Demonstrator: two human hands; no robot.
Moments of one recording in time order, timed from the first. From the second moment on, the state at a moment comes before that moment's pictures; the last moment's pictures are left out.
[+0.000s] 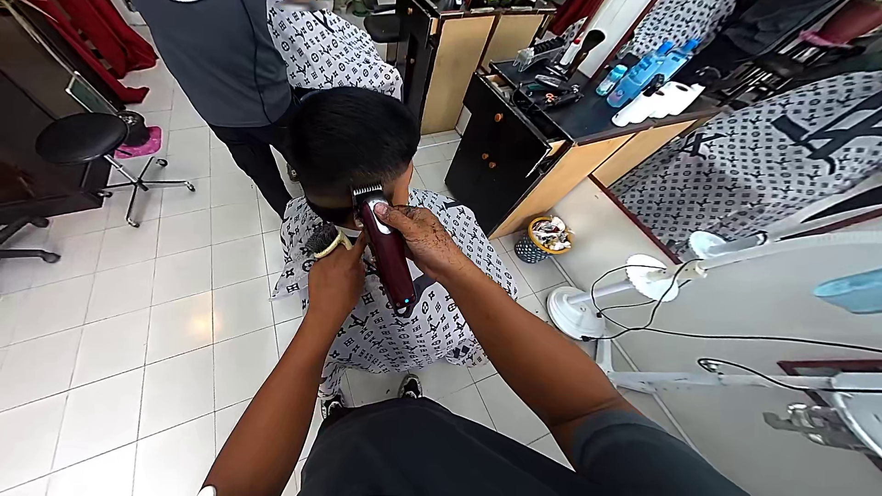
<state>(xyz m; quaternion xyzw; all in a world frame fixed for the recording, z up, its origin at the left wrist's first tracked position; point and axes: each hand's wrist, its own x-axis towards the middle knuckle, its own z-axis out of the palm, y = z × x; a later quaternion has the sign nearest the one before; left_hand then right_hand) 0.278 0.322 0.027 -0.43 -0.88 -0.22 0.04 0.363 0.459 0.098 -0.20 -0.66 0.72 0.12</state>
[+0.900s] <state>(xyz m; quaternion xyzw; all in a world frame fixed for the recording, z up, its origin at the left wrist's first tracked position) 0.275 0.322 0.027 -0.44 -0.88 -0.19 0.04 0.373 0.487 0.102 -0.22 -0.57 0.79 0.05</state>
